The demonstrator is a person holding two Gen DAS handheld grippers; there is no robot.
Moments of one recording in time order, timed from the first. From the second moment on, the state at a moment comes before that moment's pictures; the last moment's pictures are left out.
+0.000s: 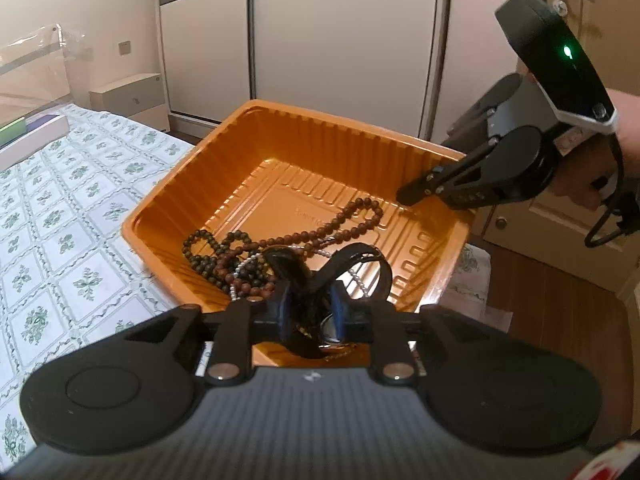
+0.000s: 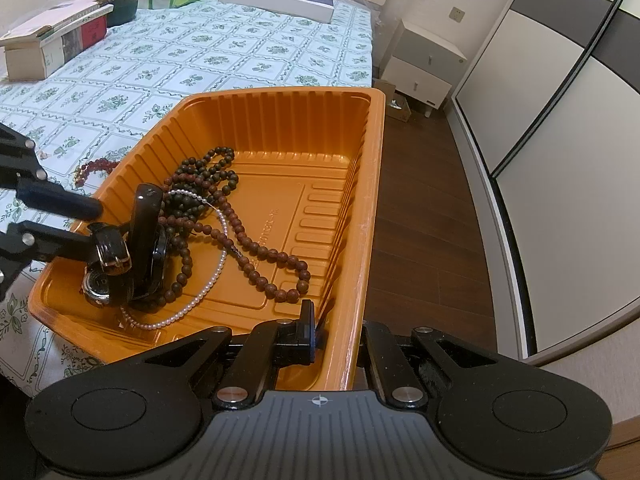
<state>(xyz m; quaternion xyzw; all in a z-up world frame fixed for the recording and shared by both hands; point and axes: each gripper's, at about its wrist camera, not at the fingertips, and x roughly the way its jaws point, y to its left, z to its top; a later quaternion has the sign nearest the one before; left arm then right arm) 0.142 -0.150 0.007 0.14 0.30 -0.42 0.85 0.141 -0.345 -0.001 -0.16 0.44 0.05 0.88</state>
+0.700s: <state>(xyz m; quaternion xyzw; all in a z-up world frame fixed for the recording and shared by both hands) 0.158 -0.039 -0.019 0.11 0.33 -0.26 0.90 0.139 -0.345 0.002 -0.16 0.44 0.05 0.88</state>
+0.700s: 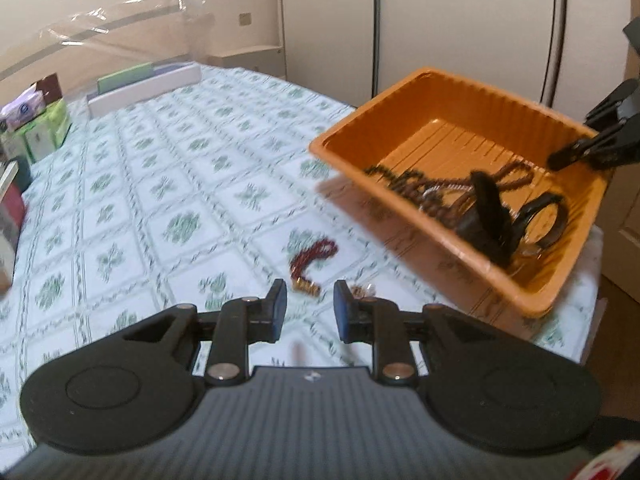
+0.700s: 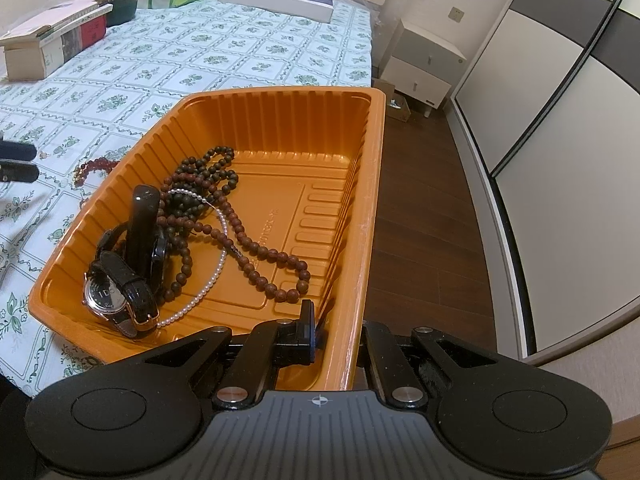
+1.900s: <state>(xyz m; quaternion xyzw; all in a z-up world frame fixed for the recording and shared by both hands) 0.170 -0.087 -0.056 0.12 0.31 -0.27 0.90 0.141 -0.348 -0.003 -0.16 0.44 0.05 0.88</state>
